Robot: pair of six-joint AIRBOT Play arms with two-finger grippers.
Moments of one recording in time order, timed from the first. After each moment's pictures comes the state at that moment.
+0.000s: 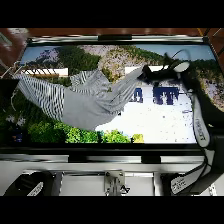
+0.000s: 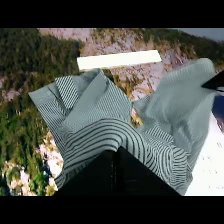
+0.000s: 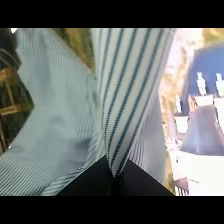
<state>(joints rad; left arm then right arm) -0.28 -0.59 1.26 1.46 -1.02 -1.65 -0.01 -1.77 1.64 -0.69 1.00 1.53</state>
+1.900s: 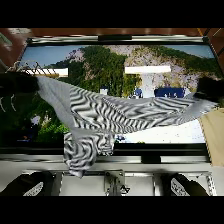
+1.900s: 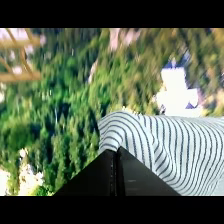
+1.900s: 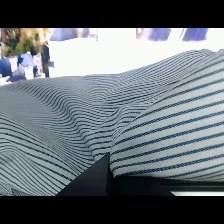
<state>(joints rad) -0.28 -0.93 1.32 1.66 -1.13 -1.71 -0.19 -1.10 1.51 -1.33 1.64 1.58</state>
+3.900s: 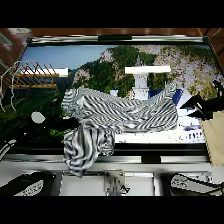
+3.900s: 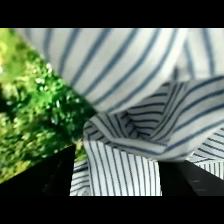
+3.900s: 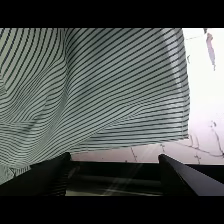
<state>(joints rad) -0.14 -1.17 0.64 1.02 -0.76 -1.46 -0.55 -1.42 1.26 -1.03 1.53 1.36</state>
